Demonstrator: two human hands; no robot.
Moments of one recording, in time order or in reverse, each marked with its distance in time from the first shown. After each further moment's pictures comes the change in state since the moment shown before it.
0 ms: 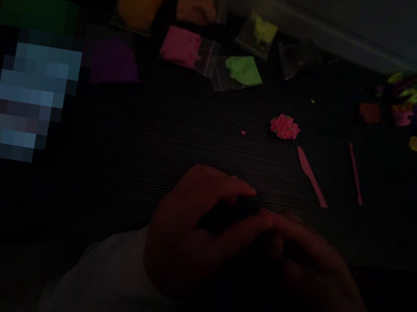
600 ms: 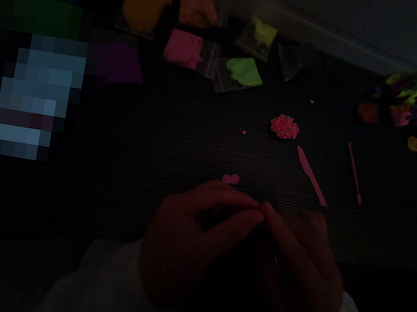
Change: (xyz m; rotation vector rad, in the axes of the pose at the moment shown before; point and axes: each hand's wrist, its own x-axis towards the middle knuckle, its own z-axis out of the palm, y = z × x) left_hand -0.003 0.008 -0.005 -0.287 -0.144 -0.427; right_hand 0.002 0.016 0.007 -0.953 0.184 -0.623
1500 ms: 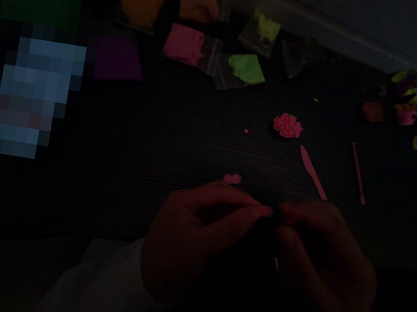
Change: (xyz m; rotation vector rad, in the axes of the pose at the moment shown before) left_hand 0.004 -0.003 0.002 -0.113 -0.045 -0.048; right_hand 0.011 -0.005 -0.011 0.311 0.069 0.414
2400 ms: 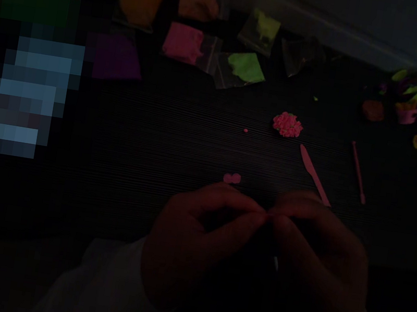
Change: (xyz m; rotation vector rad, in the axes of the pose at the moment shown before) left_hand -0.001 0.001 -0.003 0.066 -0.052 0.043; right_hand 0.011 -0.004 0.003 0.133 -0.049 0.127
